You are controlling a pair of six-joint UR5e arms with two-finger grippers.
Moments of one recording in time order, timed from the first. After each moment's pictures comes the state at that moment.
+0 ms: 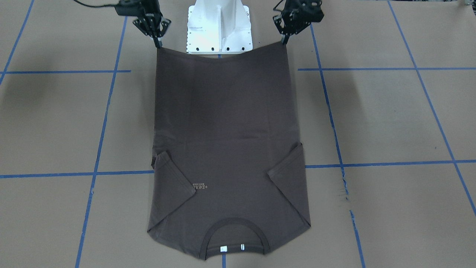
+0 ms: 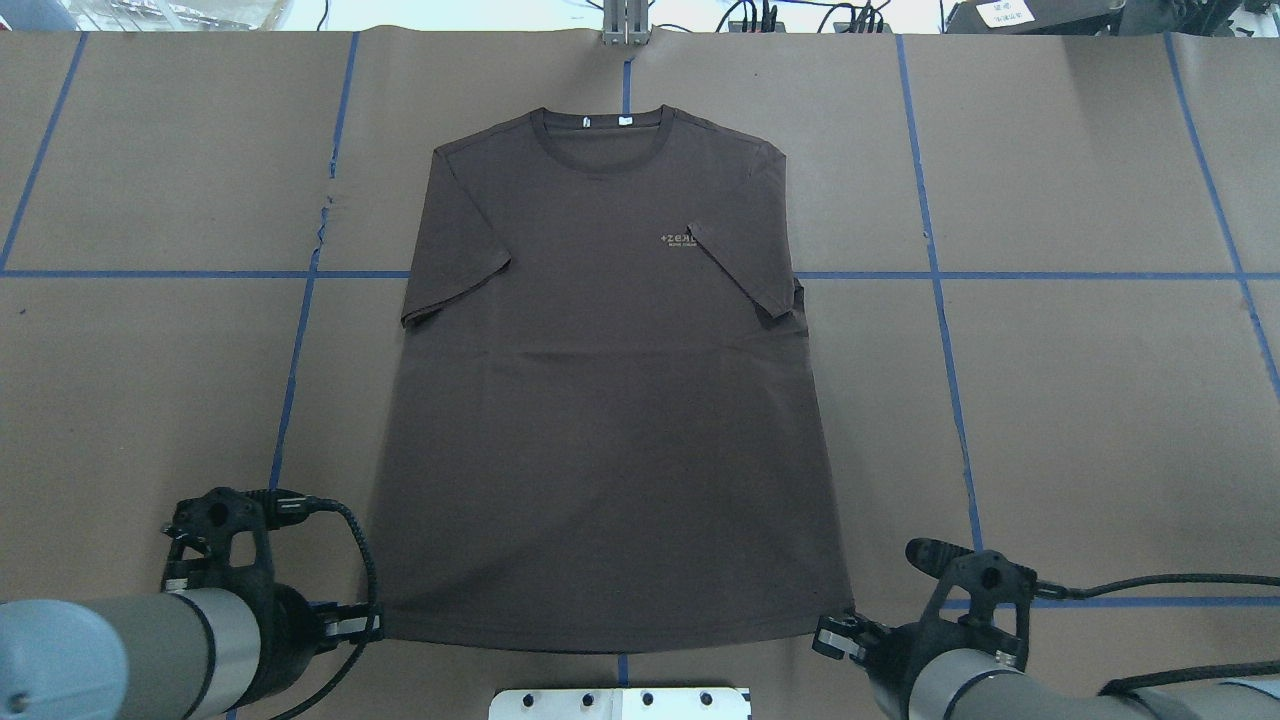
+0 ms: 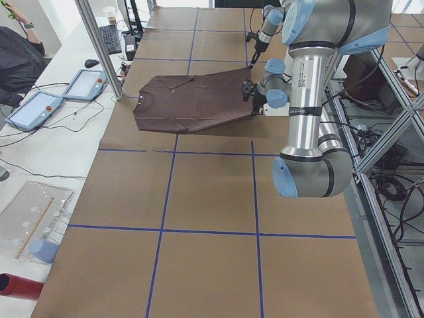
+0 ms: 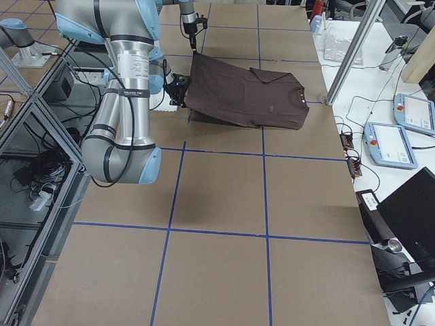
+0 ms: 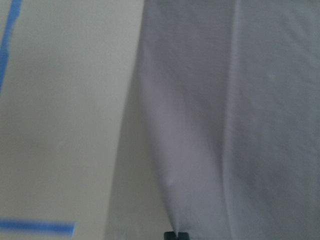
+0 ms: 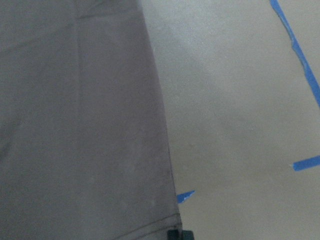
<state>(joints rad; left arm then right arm) -0.11 -1.63 -2.47 -1.55 -1.56 -1.60 -0.07 -1.51 2.47 -1.68 1.26 1.91</state>
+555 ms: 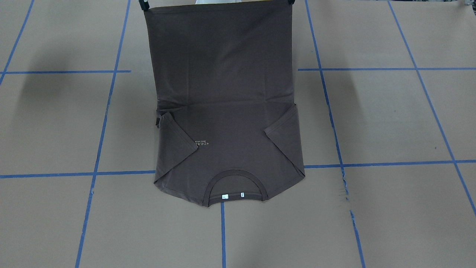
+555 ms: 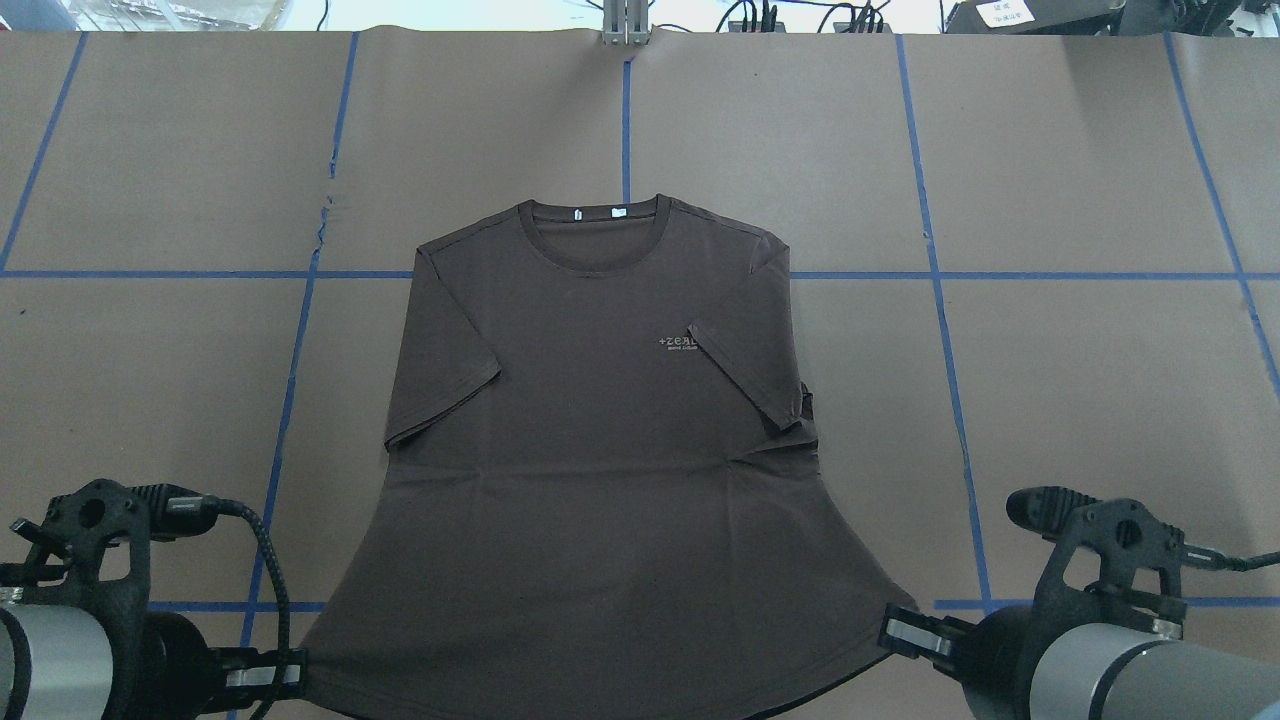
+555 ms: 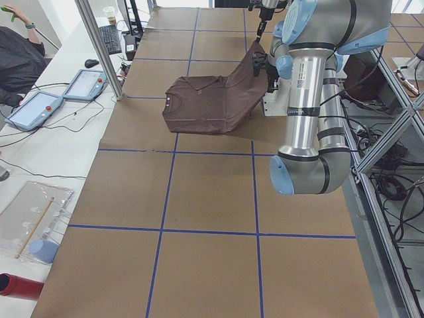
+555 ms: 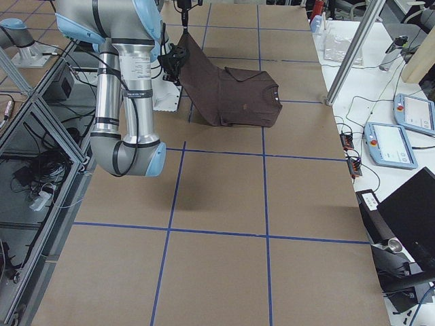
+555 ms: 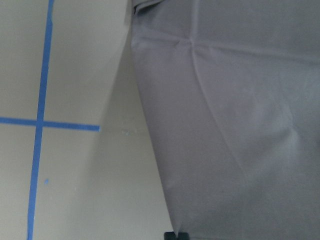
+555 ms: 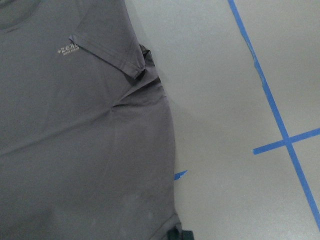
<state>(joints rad) -0.17 -1.72 -2.64 -1.33 -1.70 -1.52 0.05 -1.32 2.69 -2.09 1.42 1.87</state>
